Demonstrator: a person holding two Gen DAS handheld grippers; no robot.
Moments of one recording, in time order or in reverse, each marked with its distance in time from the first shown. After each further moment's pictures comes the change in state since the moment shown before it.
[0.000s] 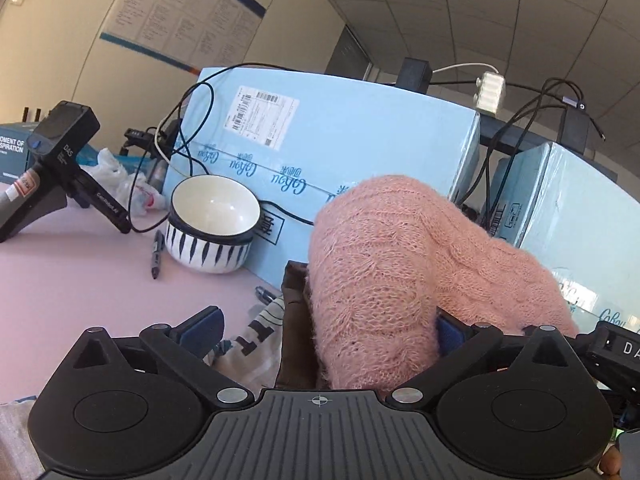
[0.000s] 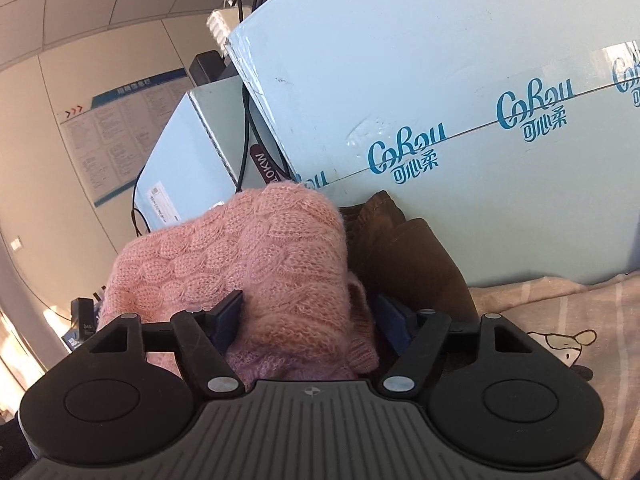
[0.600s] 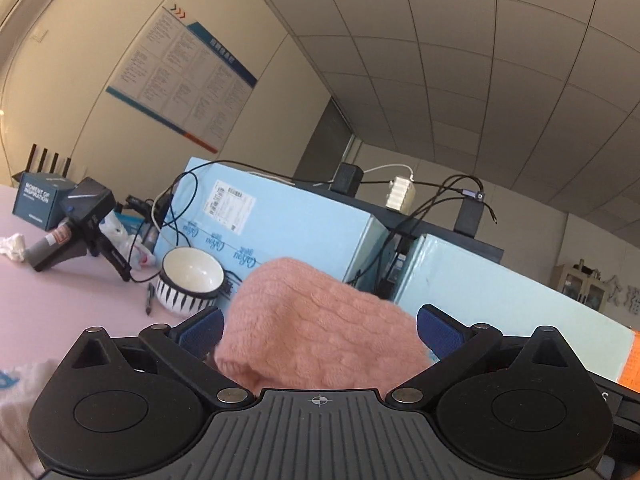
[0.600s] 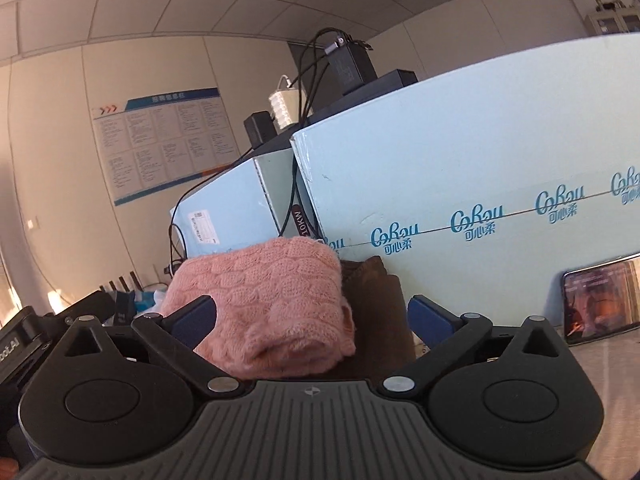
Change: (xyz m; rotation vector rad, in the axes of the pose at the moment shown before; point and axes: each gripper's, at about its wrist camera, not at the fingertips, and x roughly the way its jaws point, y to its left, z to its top) left arm -0.152 -0.068 -0.010 -0.034 -0.186 -0.025; right arm -0.138 0.023 0.011 -0.184 -0.110 0.011
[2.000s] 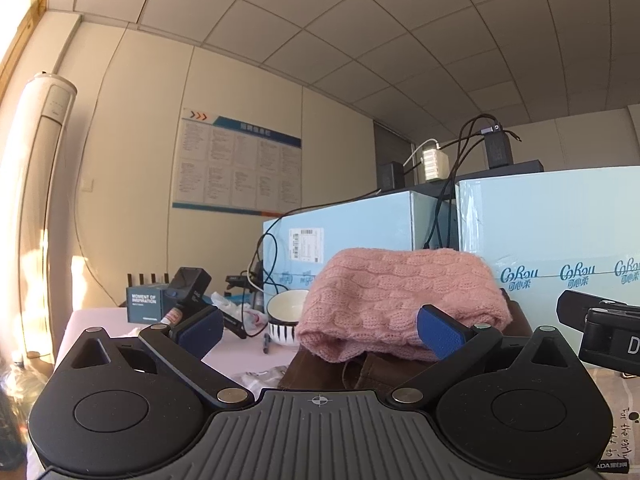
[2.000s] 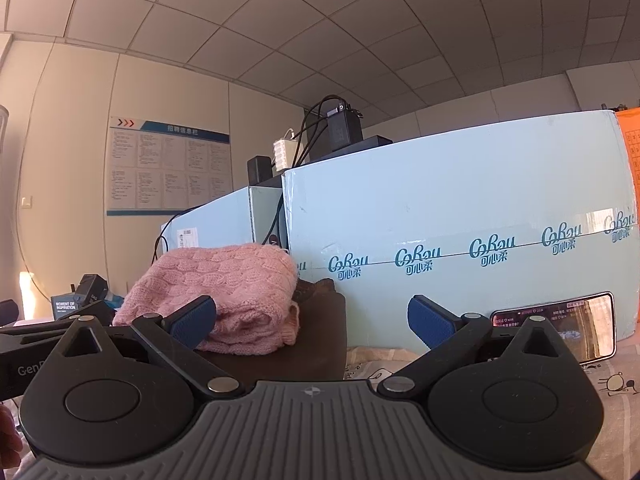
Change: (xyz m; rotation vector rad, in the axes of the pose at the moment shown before) left arm -0.037 -0.062 -0.061 0.425 -0.147 0.355; right arm -0.046 -0.017 -0.062 -0.188 -0.234 -0.055
